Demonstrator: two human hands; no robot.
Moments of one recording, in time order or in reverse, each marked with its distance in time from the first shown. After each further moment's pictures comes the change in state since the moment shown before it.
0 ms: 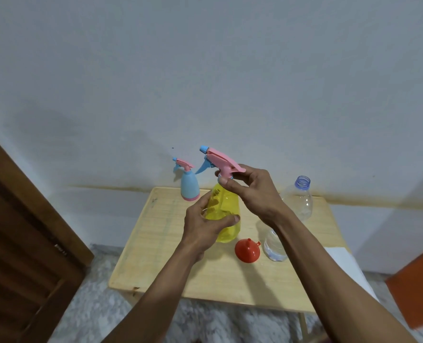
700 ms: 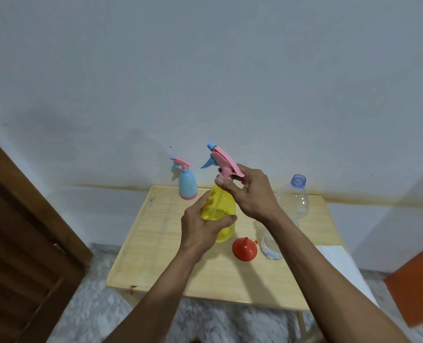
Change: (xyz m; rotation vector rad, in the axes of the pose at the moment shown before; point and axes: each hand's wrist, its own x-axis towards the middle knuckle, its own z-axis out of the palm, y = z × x) left_hand -0.006 -0.002 0.011 0.099 0.103 0.007; right_hand -0.004 0.000 0.000 -0.333 0.090 -0.035
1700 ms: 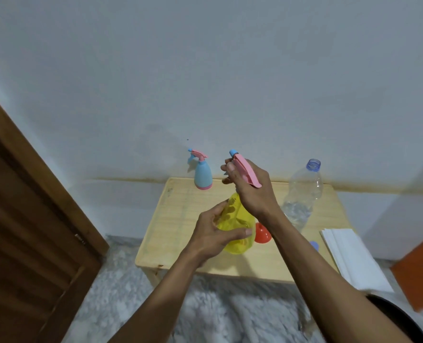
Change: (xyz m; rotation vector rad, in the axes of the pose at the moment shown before) left_hand -0.053 -0.018 -0.064 -0.068 -0.354 0.060; right_hand -0.055 -0.056 0.051 0.254 0.123 0.057
